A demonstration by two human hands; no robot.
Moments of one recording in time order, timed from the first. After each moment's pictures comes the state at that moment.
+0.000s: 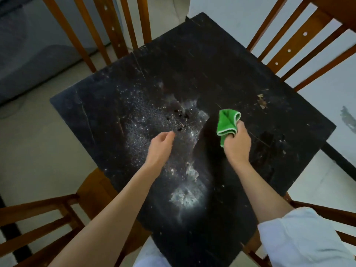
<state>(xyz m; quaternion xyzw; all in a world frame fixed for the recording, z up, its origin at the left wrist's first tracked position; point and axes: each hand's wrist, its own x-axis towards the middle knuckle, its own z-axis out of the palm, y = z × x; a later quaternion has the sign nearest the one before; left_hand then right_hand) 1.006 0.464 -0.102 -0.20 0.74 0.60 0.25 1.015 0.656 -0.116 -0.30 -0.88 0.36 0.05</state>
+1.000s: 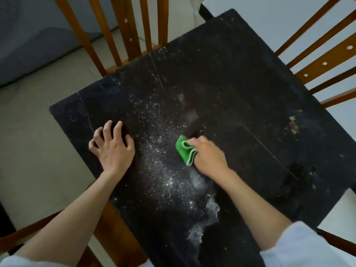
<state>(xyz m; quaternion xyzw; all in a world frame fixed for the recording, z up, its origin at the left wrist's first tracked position) 0.912 0.322 -0.197 -0.15 0.97 0.17 0.06 0.923 0.558 -0.141 -0.01 -0.95 0.16 -0.25</state>
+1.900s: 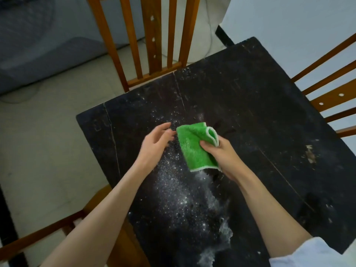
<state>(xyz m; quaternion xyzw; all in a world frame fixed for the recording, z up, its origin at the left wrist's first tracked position) 0.875 0.349 -0.139 -0.13 0.71 0.67 0.15 0.873 0.533 -0.109 -0.15 -0.69 0.66 -0.26</state>
